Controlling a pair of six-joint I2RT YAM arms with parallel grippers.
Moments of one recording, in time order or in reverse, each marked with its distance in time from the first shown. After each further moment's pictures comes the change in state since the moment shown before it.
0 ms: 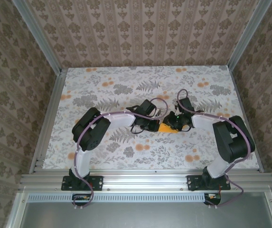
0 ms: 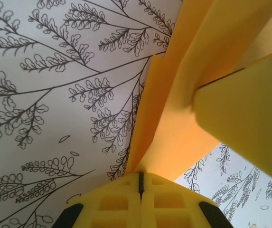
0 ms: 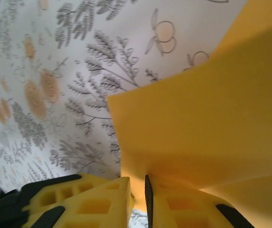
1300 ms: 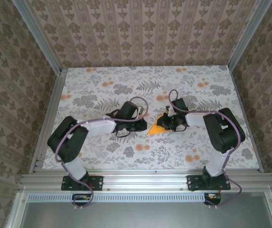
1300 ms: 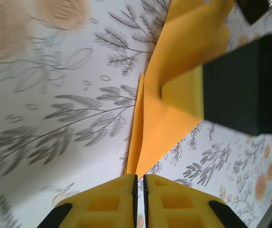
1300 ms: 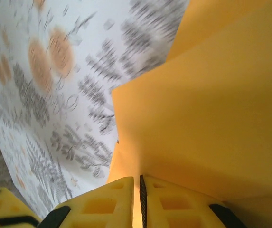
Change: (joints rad) left arm 0.109 -0.349 -0.380 0.202 0.006 -0.212; right arm 0.058 0.153 0.047 0.106 -0.159 -0.140
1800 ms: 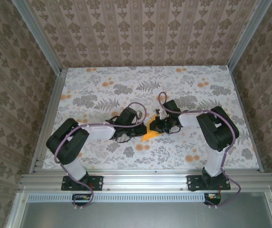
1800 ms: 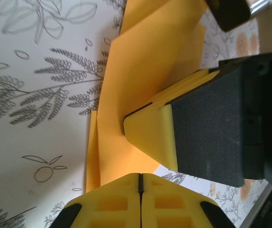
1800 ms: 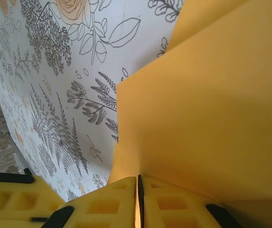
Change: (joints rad) left arm -0.043 0.016 -0.100 0.149 0.011 -0.134; right arm 0.089 0.052 0.048 -0.026 -0.084 -0.063
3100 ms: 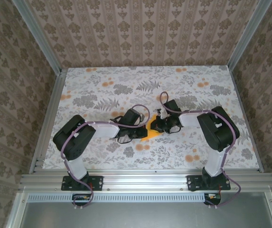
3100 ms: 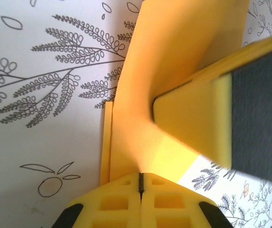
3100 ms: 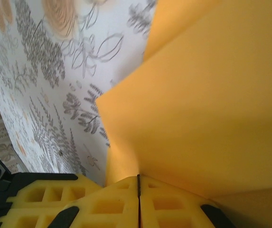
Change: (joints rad) left arm -0.018 0.079 0.049 -0.077 -0.013 0.054; right arm -0.028 -0.006 -0.003 0.006 0.034 0.051
